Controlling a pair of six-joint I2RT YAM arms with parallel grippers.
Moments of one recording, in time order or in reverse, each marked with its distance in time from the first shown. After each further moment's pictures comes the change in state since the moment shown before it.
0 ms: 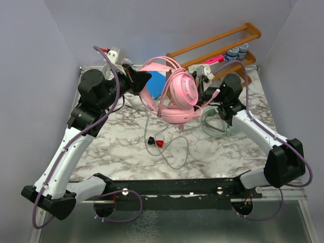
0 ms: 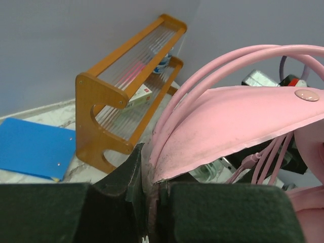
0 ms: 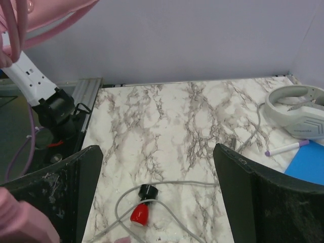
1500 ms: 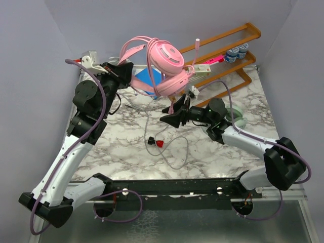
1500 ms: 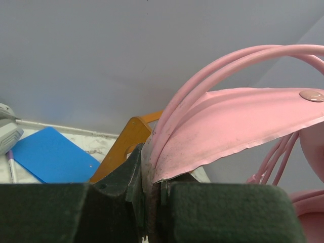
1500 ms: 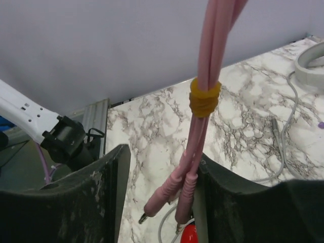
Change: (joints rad) left arm 0.000 -0.091 -0.136 0.230 -0.443 -0.238; right arm 0.232 -0.021 -0.283 0.268 0.388 0.212
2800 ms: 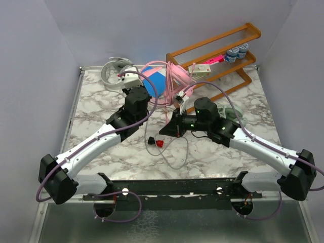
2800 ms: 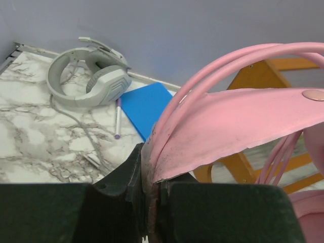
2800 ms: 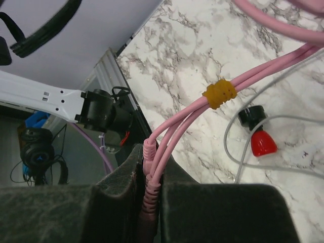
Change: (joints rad) left arm -0.270 0.232 -0.138 0.060 -0.686 0.189; right arm 0.215 -0.142 0.224 -0.860 0.290 0.131
